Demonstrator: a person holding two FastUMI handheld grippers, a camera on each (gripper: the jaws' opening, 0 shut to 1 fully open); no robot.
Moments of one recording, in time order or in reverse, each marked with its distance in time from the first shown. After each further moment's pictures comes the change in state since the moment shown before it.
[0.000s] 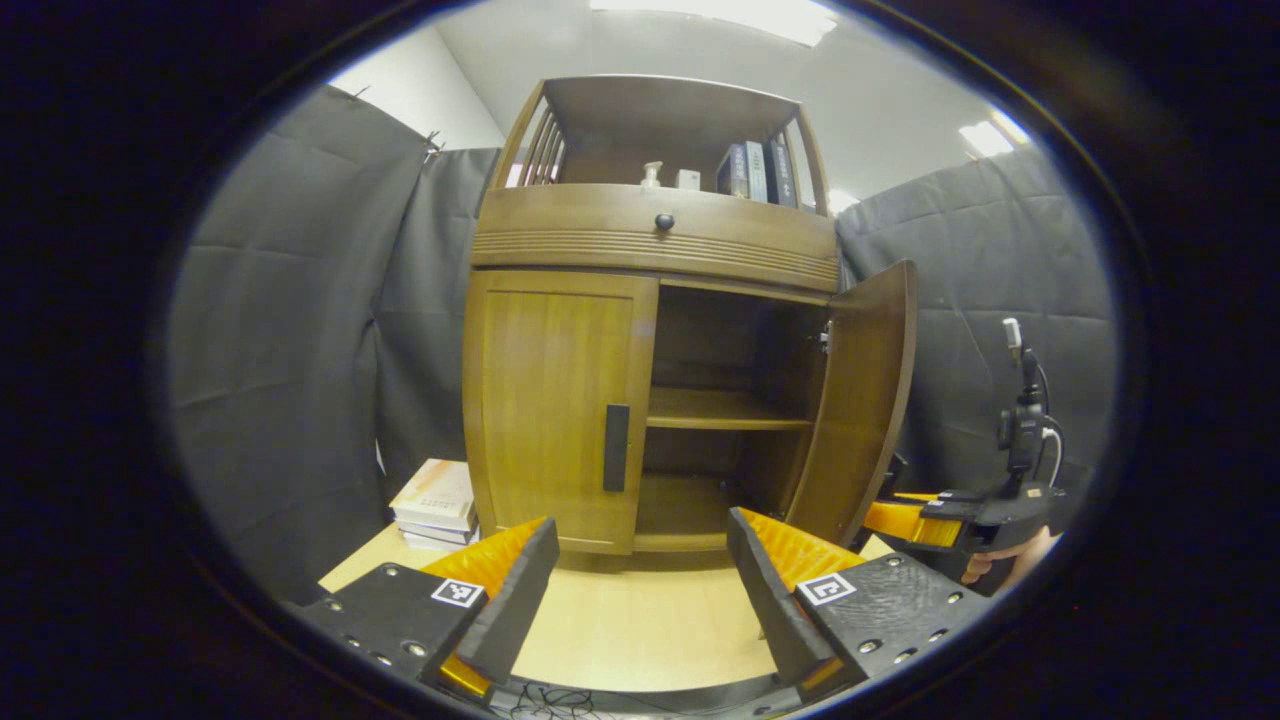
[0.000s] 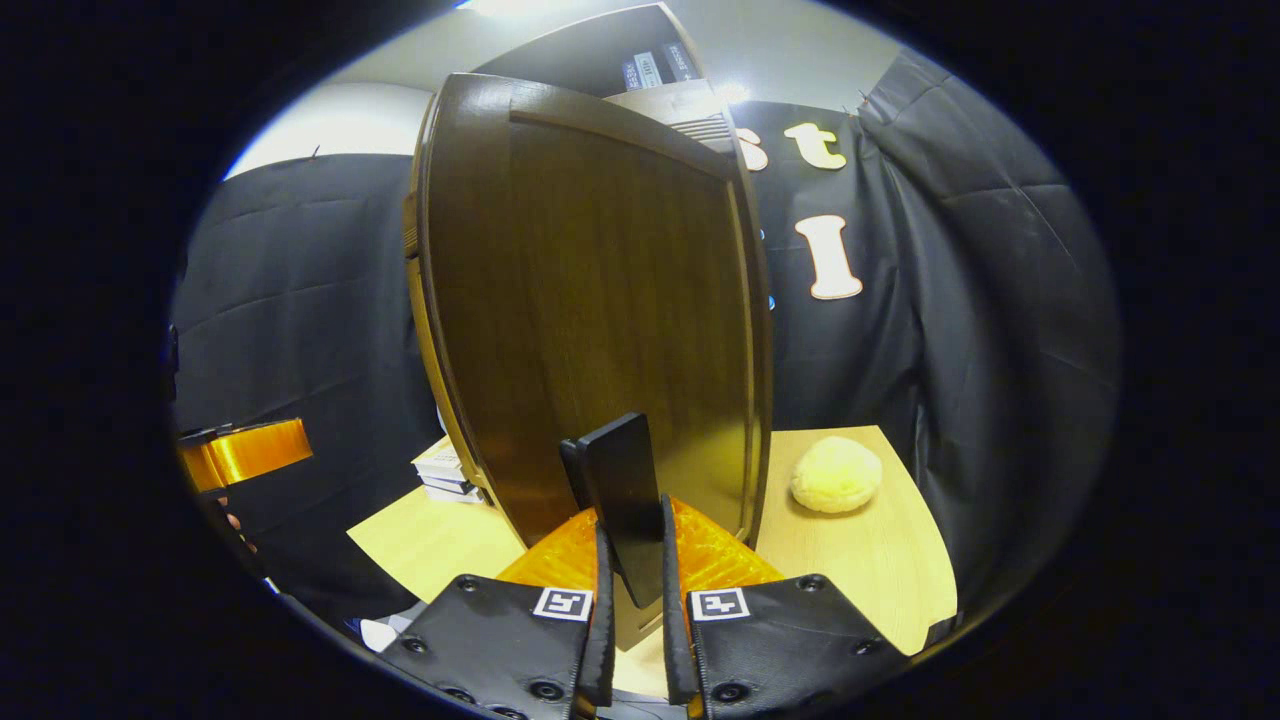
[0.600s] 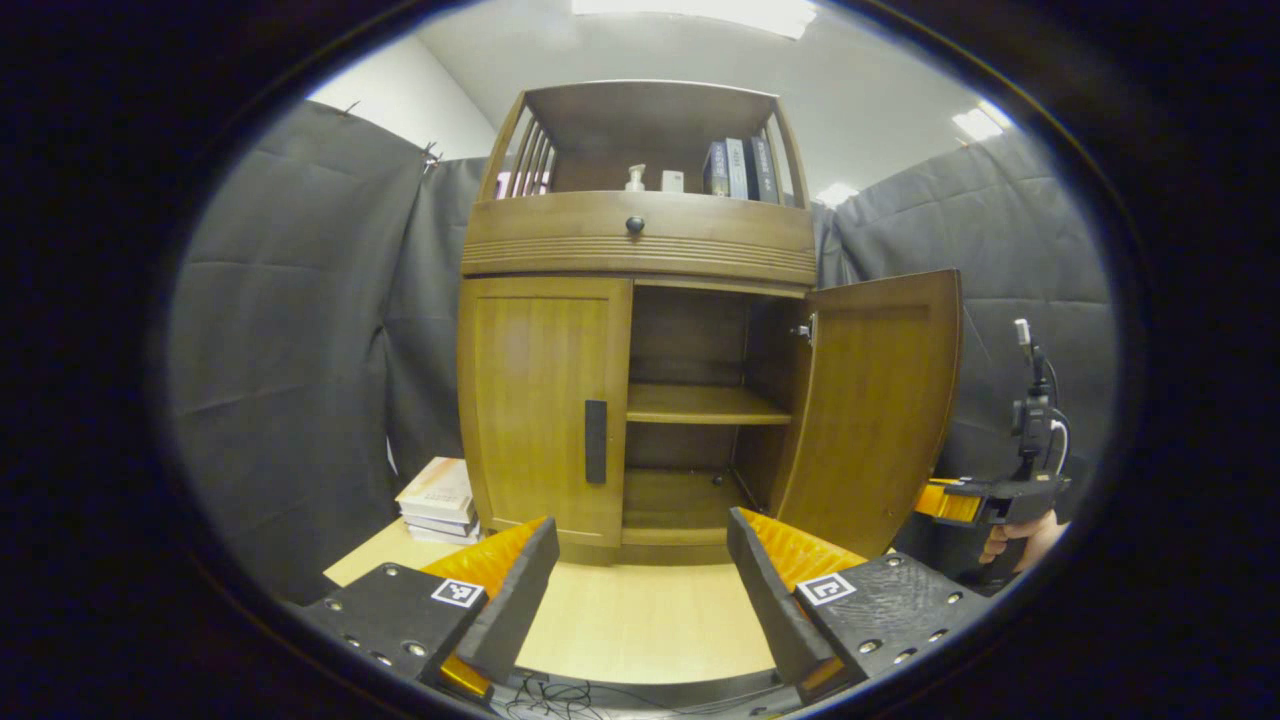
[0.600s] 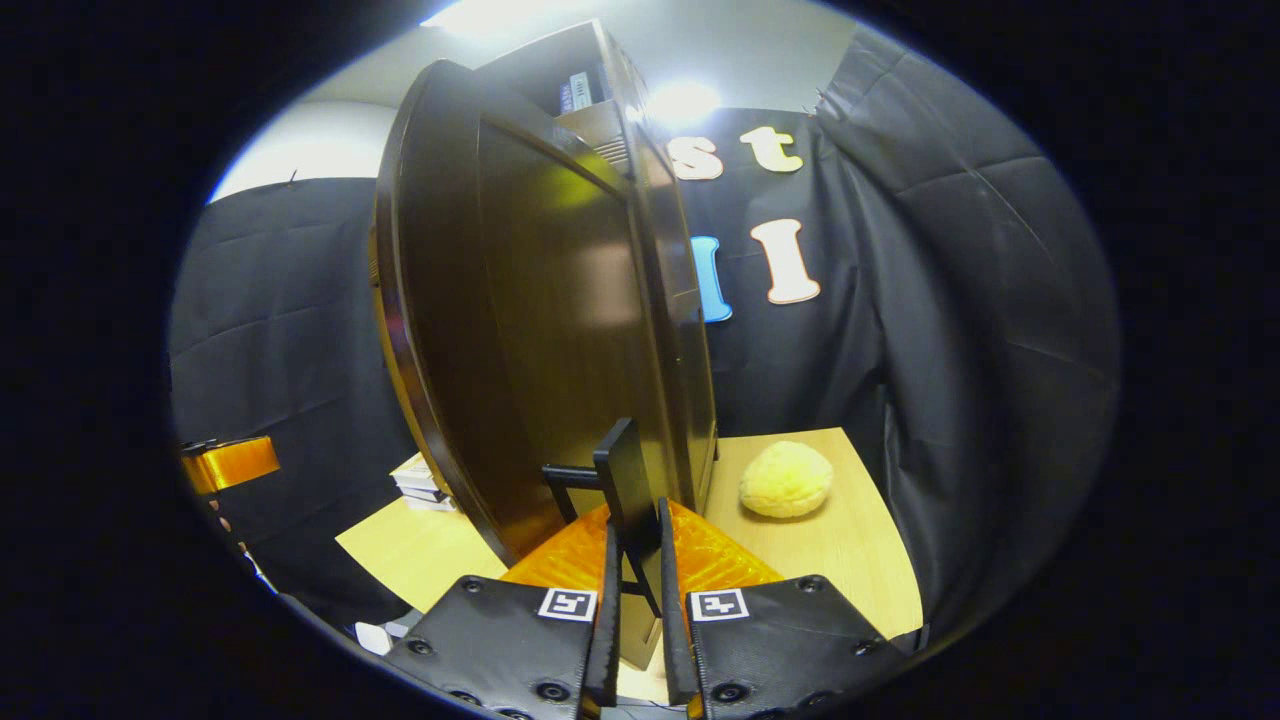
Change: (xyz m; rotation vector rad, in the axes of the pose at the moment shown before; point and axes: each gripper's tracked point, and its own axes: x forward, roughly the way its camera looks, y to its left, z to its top) left arm -0.018 -0.043 0.002 0.031 0.001 0.049; right arm 0.003 -0.018 0.008 0.056 -0.036 -0.059
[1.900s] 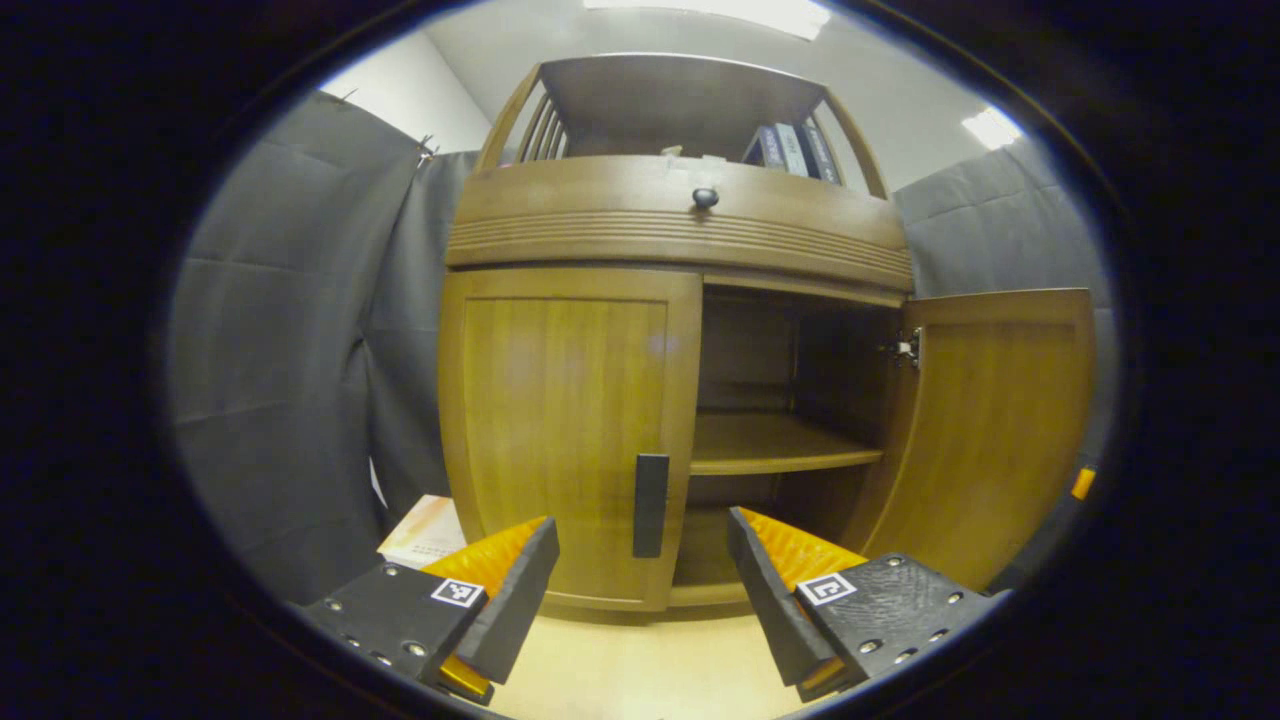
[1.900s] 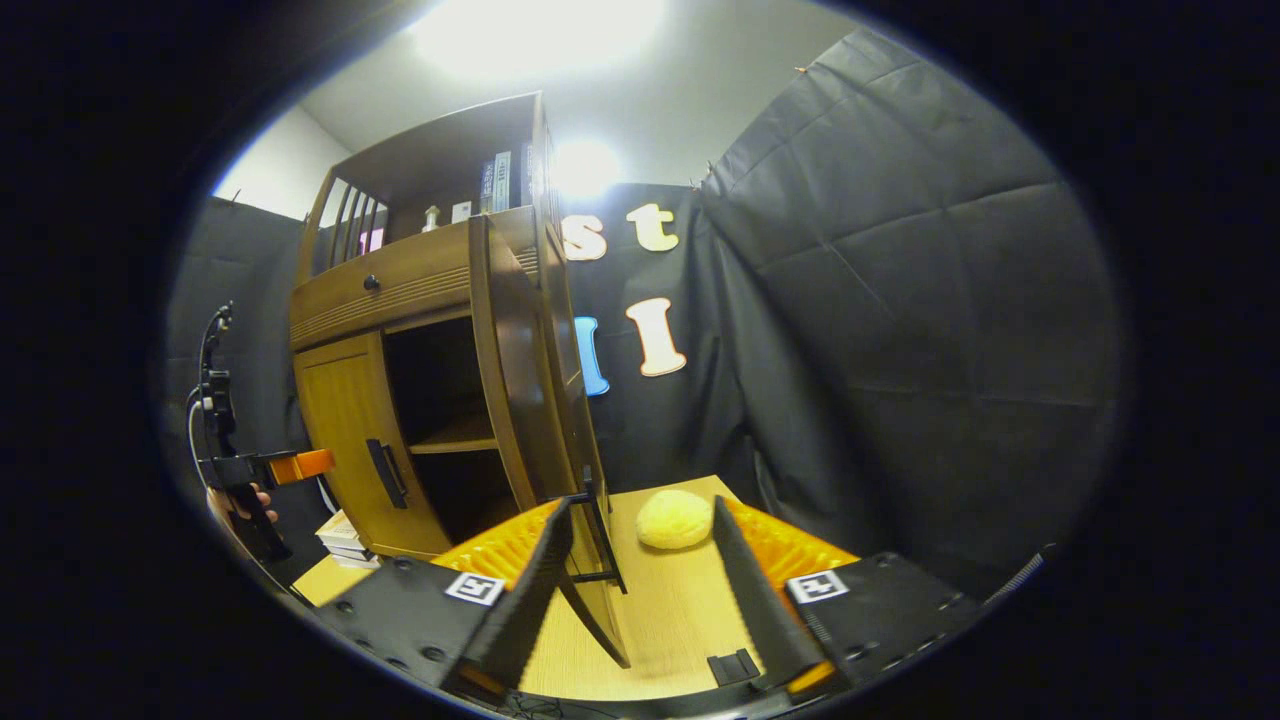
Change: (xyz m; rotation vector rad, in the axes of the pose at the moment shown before) left arm 0.180 0.081 0.019 -0.006 -0.042 -0.031; right arm -0.108 -0.014 0.038 0.037 -0.224 -0.407
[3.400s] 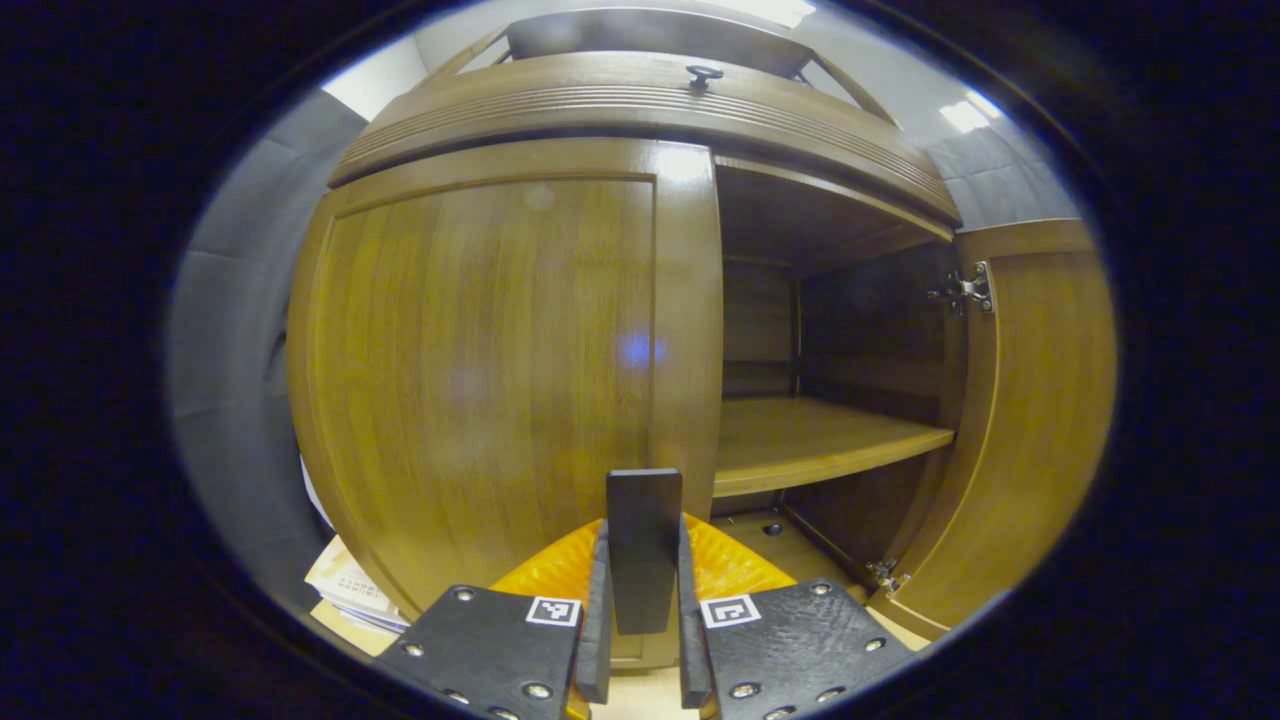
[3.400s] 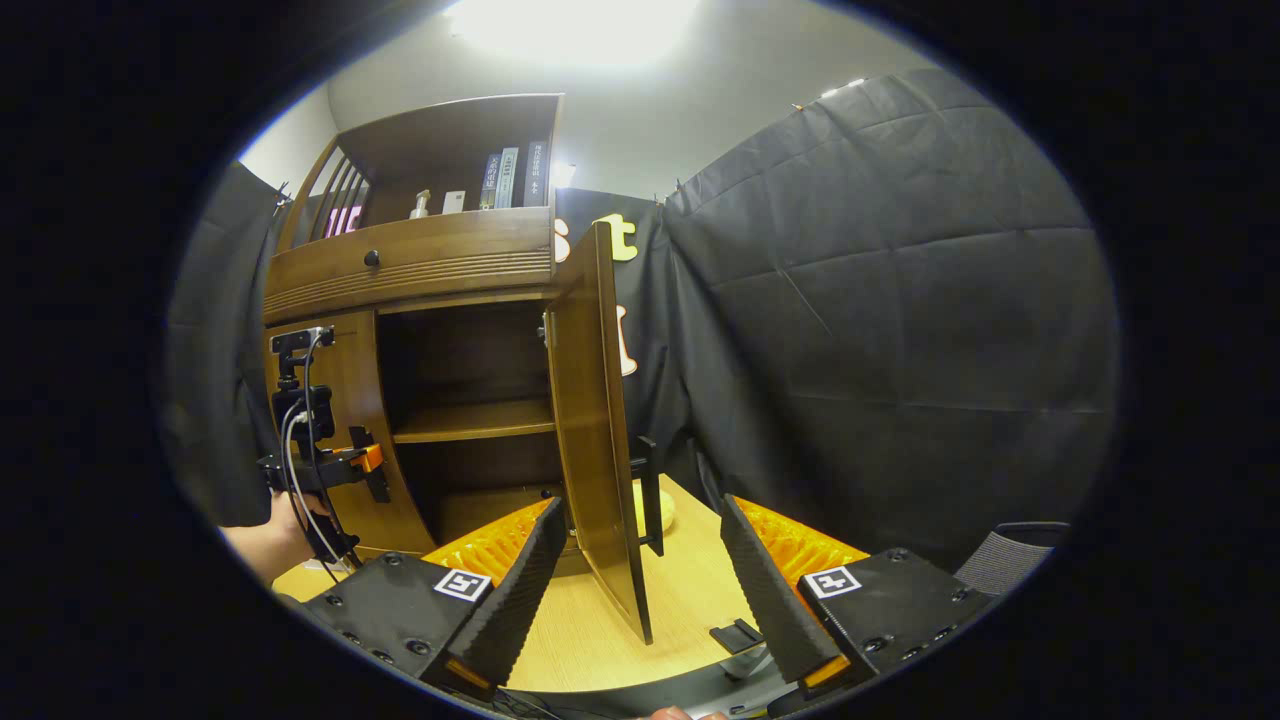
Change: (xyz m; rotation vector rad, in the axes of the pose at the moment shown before) left arm 0.145 -0.010 -0.038 0.060 -0.009 -0.092; right arm -0.049 0.065 -0.008 -0.052 -0.011 -0.203
